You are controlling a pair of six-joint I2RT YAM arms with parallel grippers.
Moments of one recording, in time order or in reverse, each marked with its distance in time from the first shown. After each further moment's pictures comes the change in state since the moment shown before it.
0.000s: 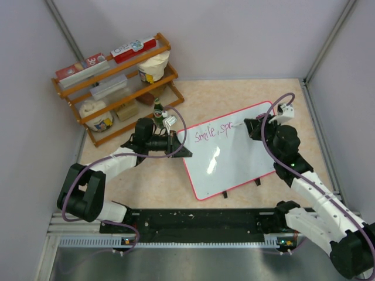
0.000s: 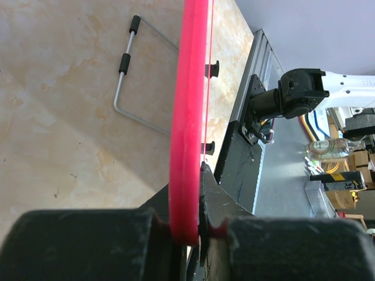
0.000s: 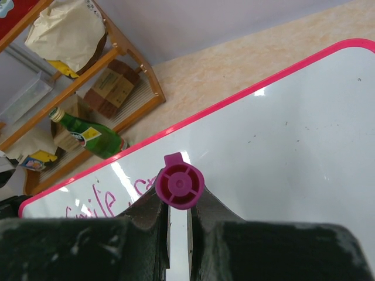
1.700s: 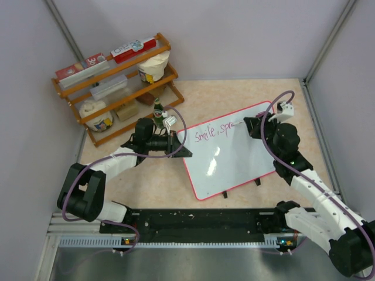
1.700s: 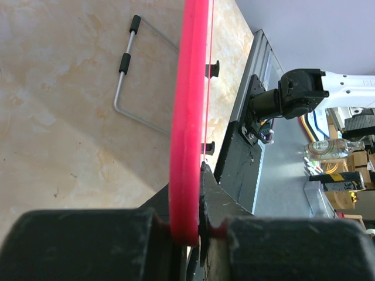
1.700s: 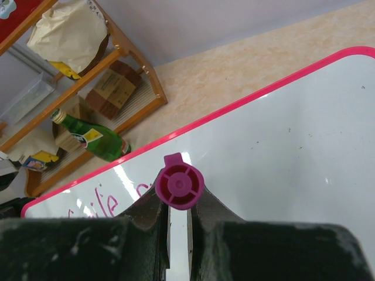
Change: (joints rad) left arm 0.000 0.003 0.000 0.002 0.000 -0.004; right arm -0.009 0.027 0.020 0.011 -0.013 -0.003
